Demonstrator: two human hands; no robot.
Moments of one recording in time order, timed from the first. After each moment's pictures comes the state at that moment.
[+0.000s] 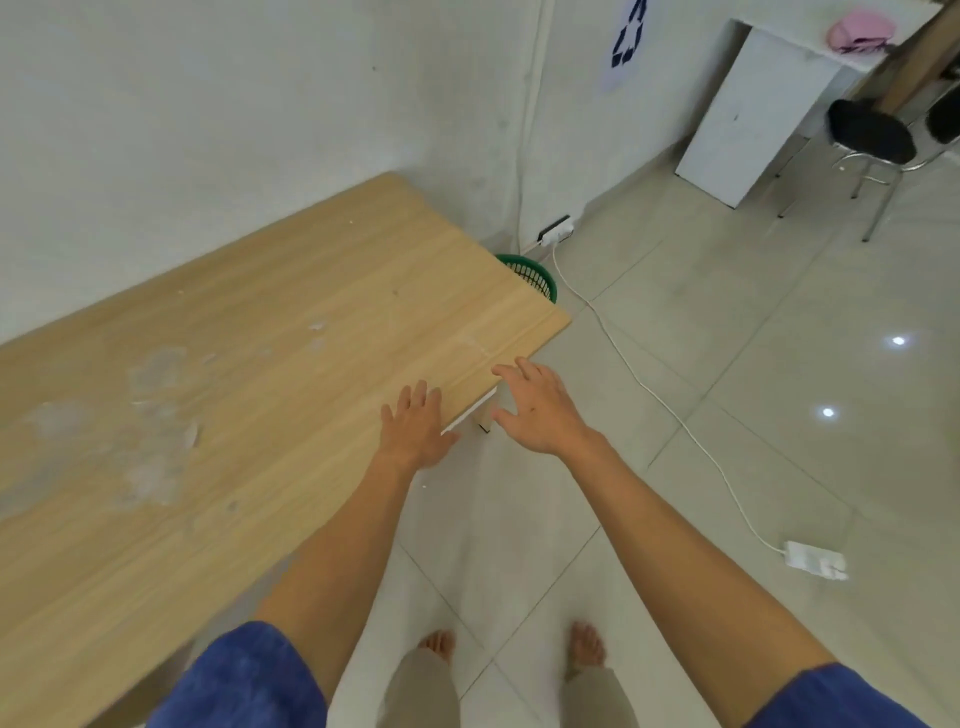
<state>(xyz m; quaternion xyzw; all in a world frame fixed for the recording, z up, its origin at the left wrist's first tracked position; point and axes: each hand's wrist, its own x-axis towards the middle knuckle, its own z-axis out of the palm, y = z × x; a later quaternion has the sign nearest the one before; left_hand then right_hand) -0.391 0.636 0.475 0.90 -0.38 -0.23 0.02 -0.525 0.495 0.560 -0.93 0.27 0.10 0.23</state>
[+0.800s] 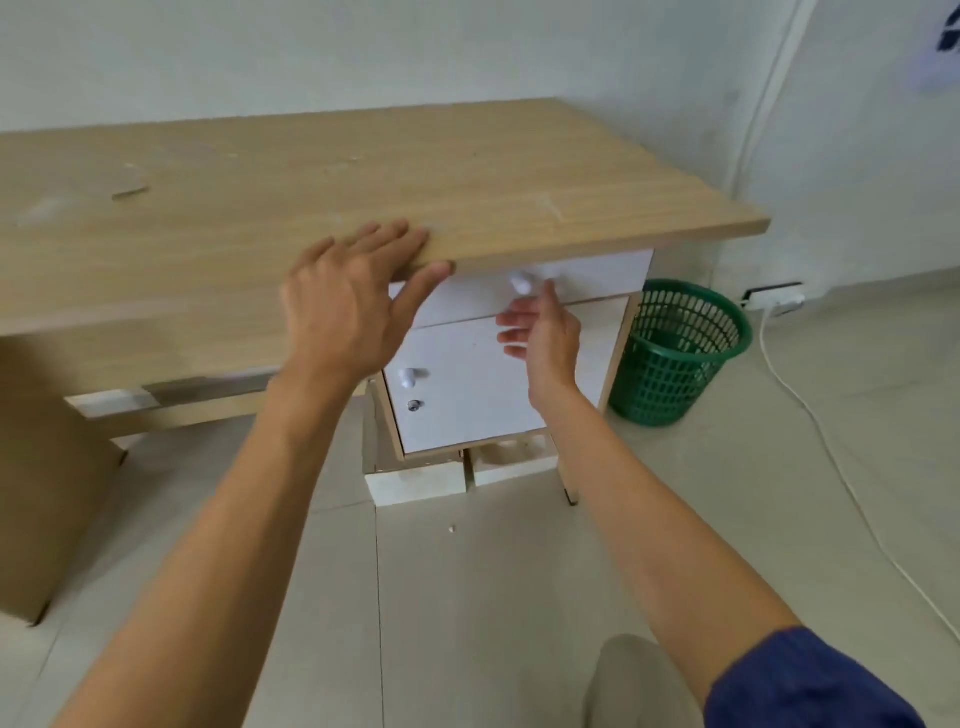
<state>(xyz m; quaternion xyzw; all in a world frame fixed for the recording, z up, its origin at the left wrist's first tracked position) -0.421 0.603 0.303 0.89 -0.20 0.37 0.16 -0.403 0.411 0.216 -0.59 0.20 -0.17 0.77</state>
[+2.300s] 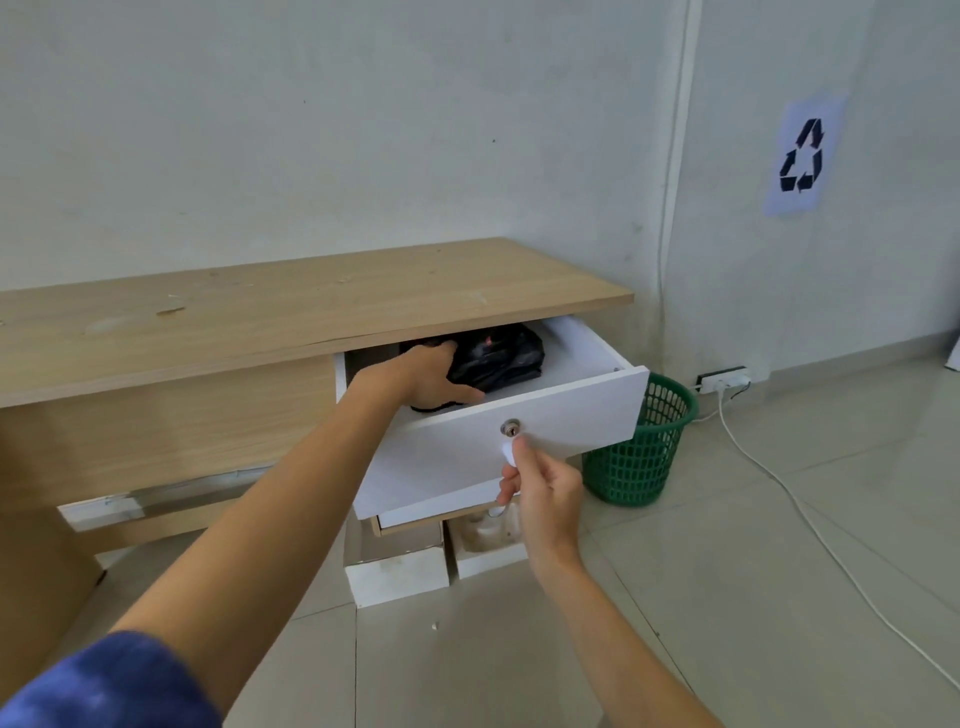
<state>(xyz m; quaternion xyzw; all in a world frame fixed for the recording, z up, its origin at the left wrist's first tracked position) -0.430 0.520 0.317 0.96 -0.25 -0.04 0.08 -0.576 0.404 0.183 -0.62 0.12 -0.29 0.72</state>
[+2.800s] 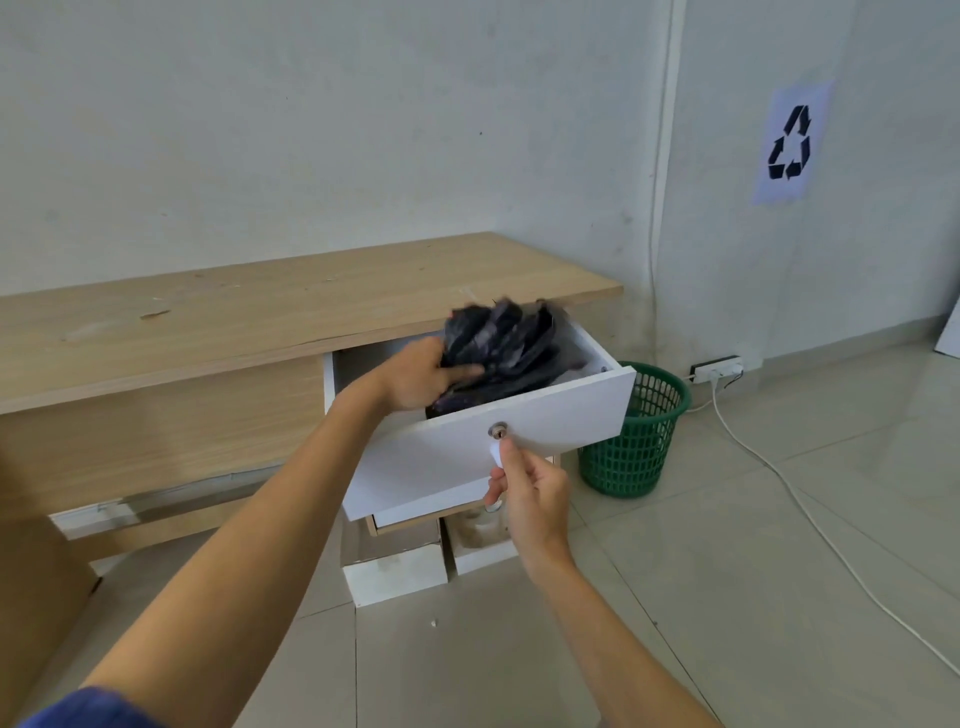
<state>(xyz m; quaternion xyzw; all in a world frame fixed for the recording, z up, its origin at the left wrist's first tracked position) -0.447 0.520 0.315 0.89 -0.37 -0.01 0.27 -0.569 0.404 0.168 -0.64 0.10 -0.28 0.71</state>
